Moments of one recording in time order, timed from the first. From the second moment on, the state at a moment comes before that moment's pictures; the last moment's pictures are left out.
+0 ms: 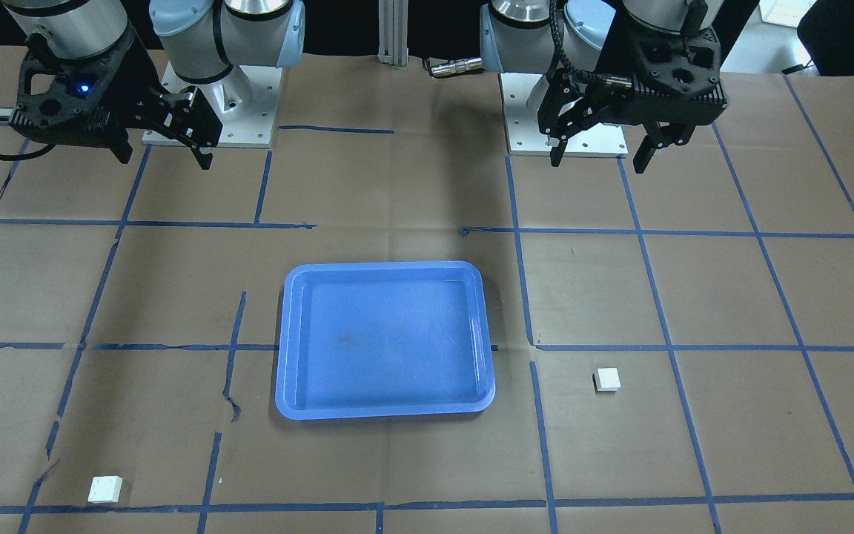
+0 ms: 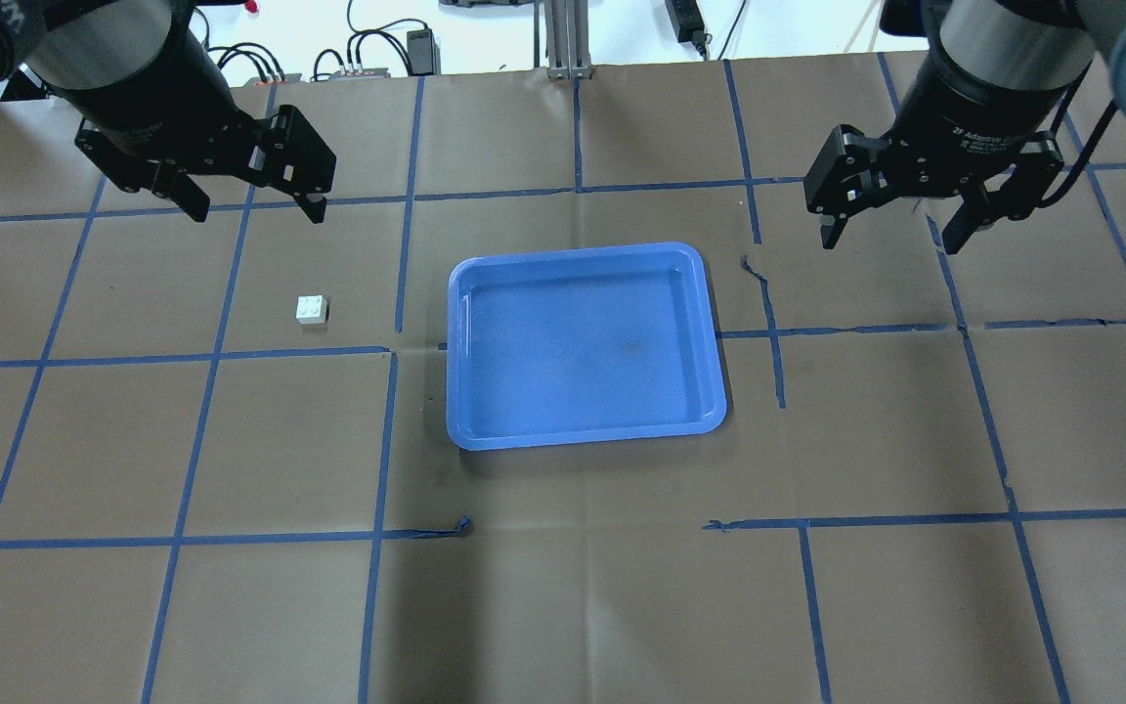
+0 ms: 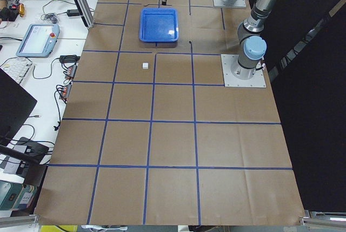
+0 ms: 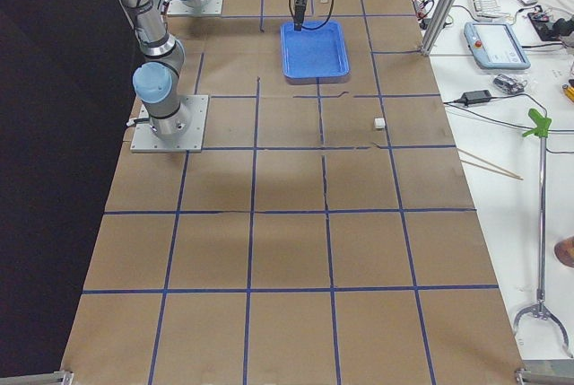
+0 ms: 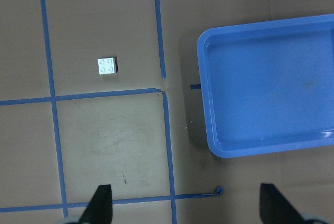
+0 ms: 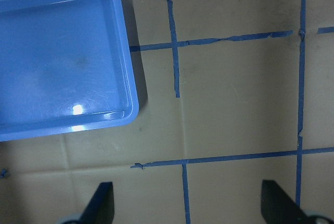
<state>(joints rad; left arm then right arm) -1.59 -1.52 -1.51 -1.59 1.56 0.05 1.54 -1.61 1.56 -1.47 -1.55 0.06</state>
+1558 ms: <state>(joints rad) -1.50 -1.64 -1.53 -1.59 1.56 0.11 1.54 -1.61 1.55 -1.53 -1.55 -0.21</state>
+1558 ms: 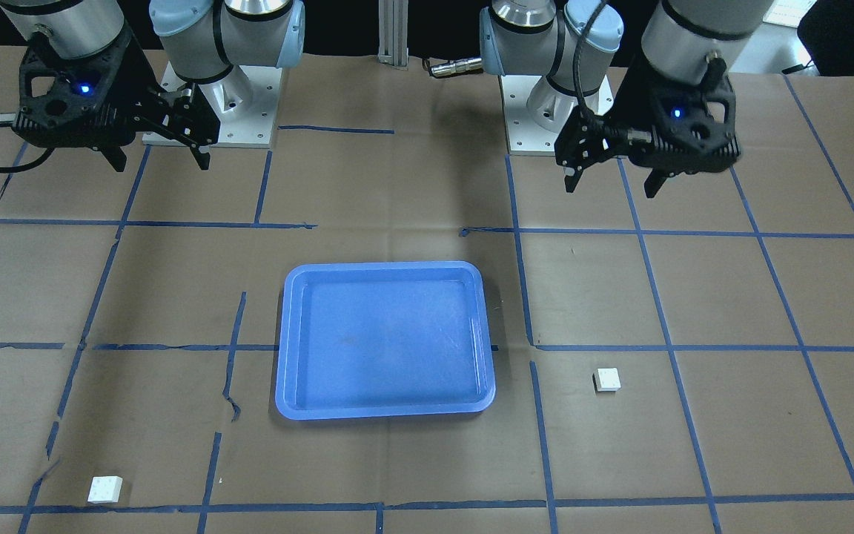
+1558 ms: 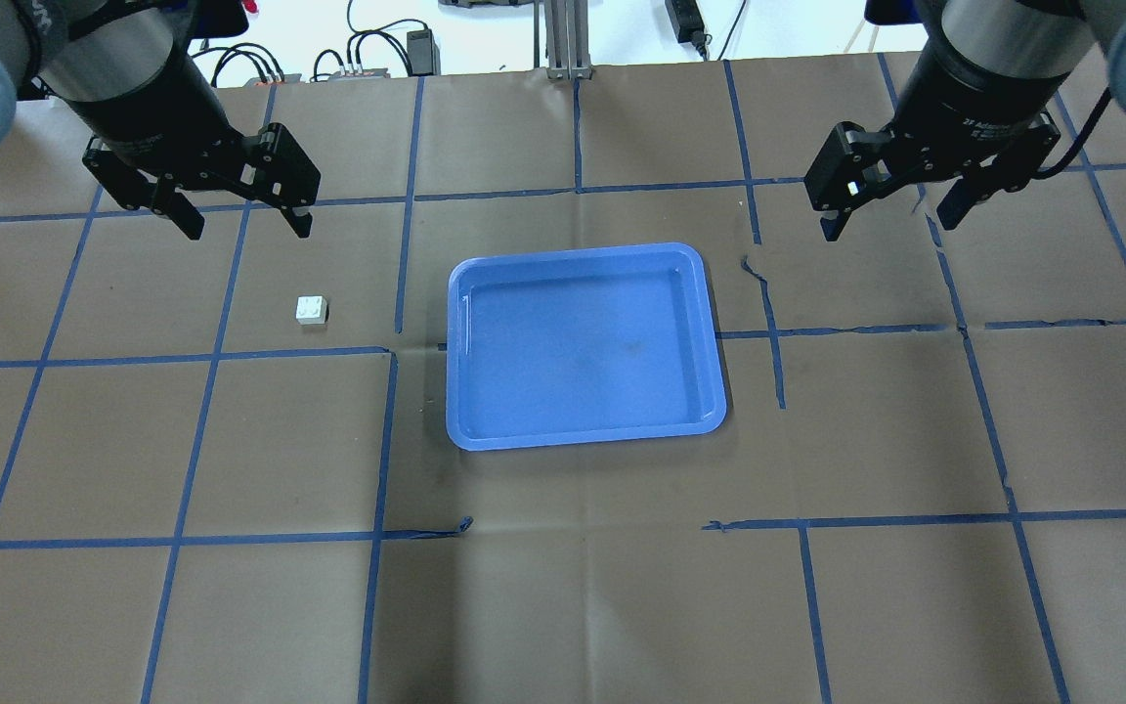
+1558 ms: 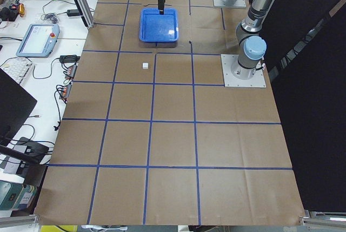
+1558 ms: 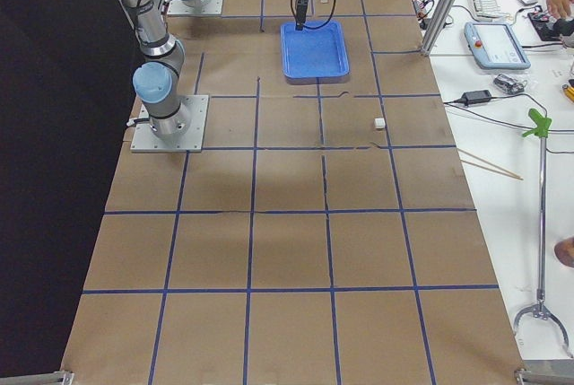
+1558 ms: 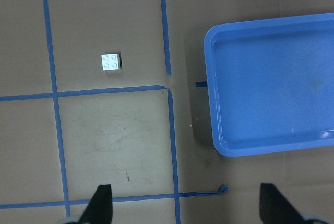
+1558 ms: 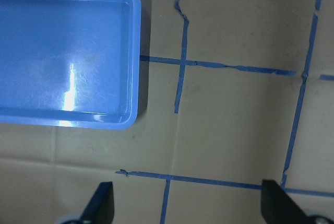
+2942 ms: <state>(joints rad) -1.37 -2.10 -1.69 -0.93 1.55 0.31 1.44 -1.47 1.52 -1.61 -1.61 -1.37</state>
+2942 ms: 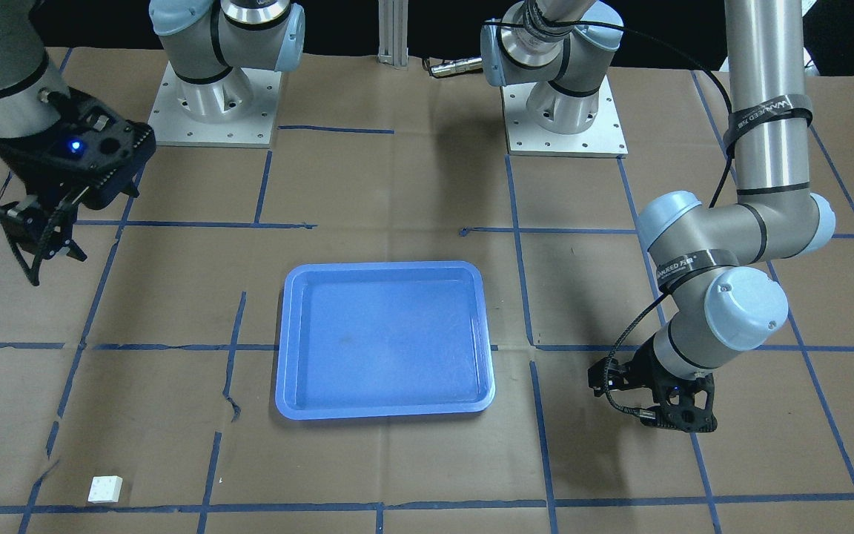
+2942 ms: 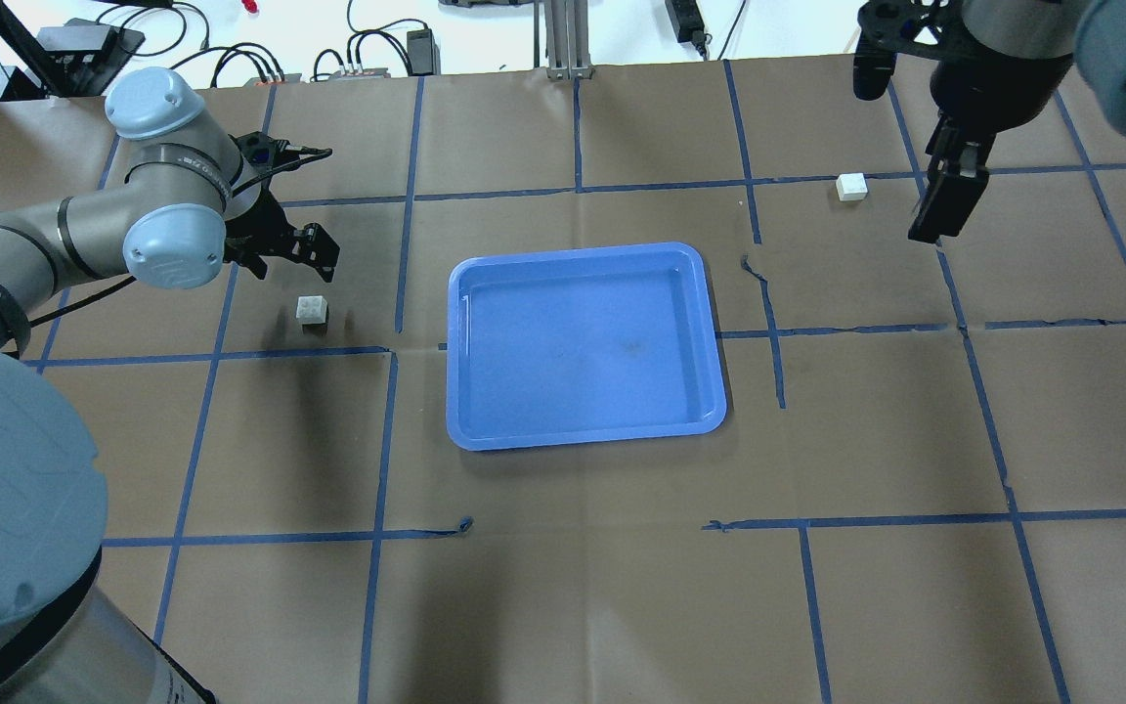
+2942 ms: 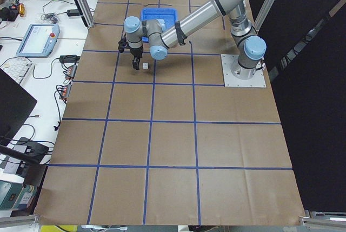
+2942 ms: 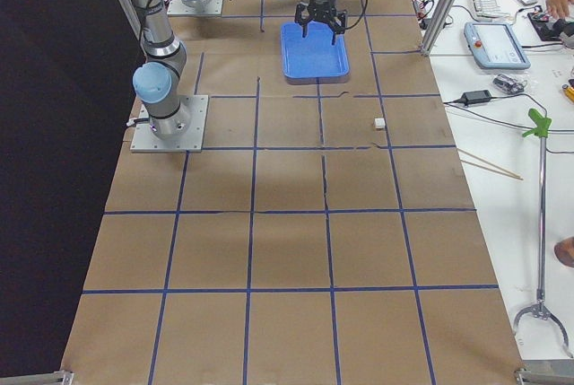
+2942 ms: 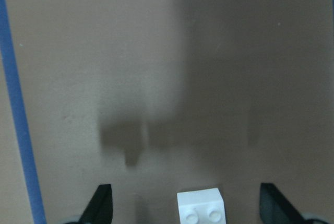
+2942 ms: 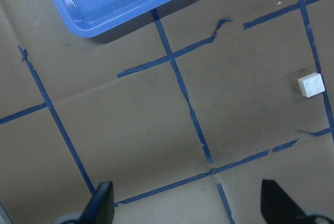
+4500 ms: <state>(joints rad) -1.46 -2.04 -1.70 -0.96 1.54 0.40 1.22 -0.83 1.05 -1.65 -1.15 -2.05</state>
